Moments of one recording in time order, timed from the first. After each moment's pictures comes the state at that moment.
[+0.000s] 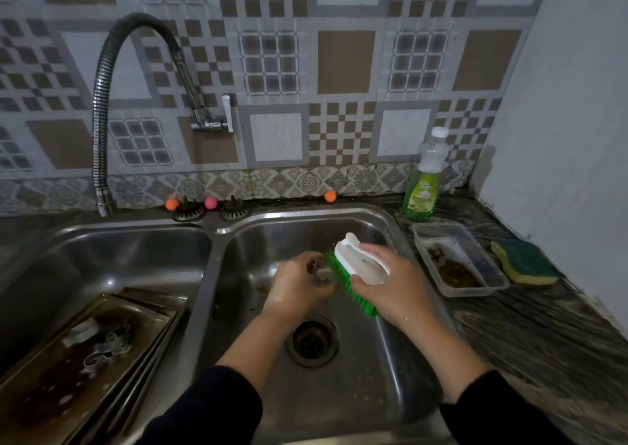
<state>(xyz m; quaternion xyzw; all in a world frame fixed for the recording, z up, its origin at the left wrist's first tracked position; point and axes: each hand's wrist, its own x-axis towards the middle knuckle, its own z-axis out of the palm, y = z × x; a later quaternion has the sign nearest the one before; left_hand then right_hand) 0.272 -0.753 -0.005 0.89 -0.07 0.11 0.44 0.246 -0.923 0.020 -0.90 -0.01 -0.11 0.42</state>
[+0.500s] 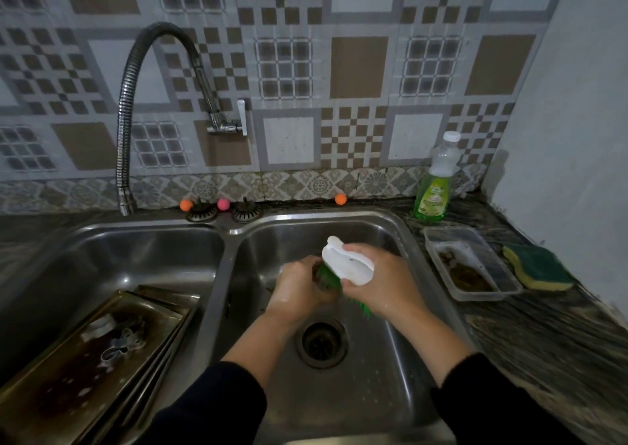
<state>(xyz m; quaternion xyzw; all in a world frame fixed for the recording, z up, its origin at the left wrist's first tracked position) 0.271 -0.739 -0.001 0.92 -0.05 0.07 0.38 0.256 -0.896 0.028 -0.92 -0.09 -0.08 0.38</state>
